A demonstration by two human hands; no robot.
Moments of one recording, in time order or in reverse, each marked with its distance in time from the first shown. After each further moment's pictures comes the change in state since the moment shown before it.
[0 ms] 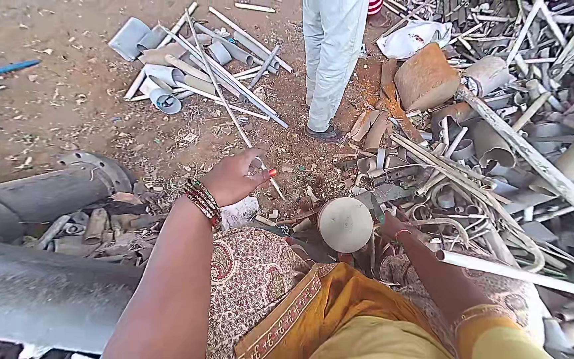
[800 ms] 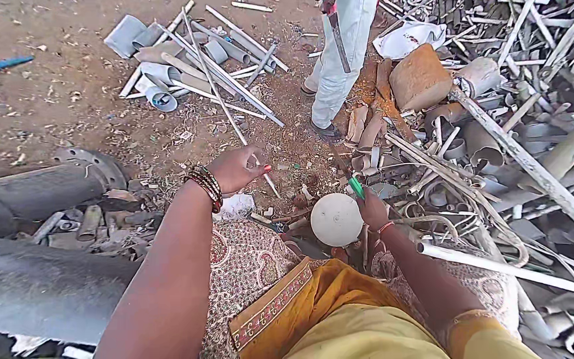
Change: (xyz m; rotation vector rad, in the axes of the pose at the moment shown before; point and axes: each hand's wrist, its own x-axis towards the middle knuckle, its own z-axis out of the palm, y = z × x) left_hand 0.018 0.002 0.010 0.005 -0.045 -0.069; right_hand -0.060 -0.068 -0.033 0.096 0.274 -0.329
